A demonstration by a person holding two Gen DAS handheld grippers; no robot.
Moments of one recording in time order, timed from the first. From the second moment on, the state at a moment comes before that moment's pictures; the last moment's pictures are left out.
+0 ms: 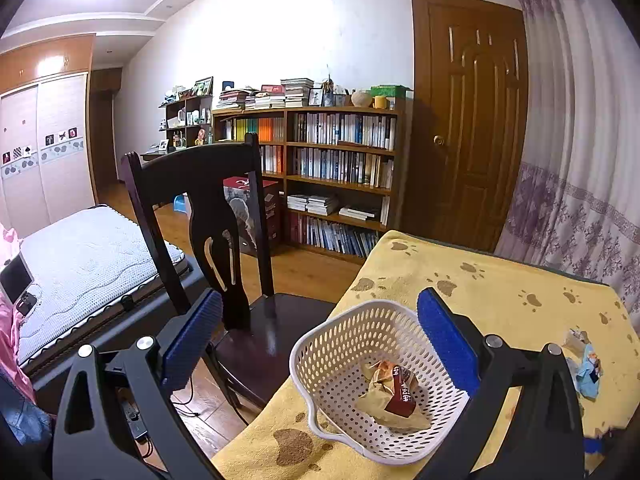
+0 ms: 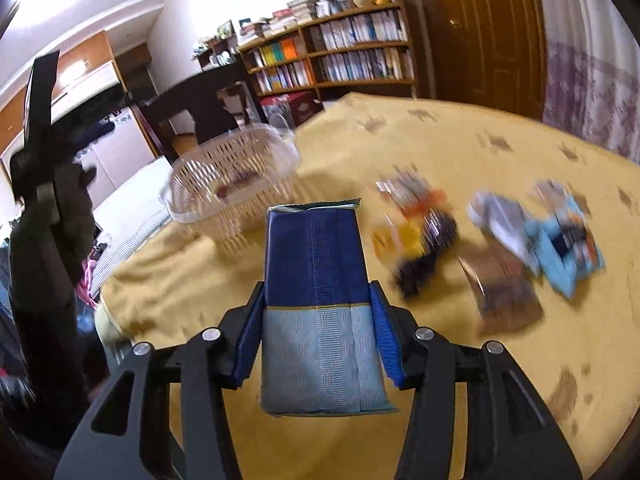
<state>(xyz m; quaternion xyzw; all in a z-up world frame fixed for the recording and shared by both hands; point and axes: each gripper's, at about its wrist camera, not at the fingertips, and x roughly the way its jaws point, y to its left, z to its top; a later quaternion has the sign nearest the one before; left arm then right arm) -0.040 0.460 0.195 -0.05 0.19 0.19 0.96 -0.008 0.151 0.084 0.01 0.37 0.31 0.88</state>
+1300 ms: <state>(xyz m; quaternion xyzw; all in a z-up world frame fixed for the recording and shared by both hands) -0.056 0.475 0.210 -0.08 0.17 0.18 0.97 0.051 0.302 0.097 0.04 0.38 0.35 0.85</state>
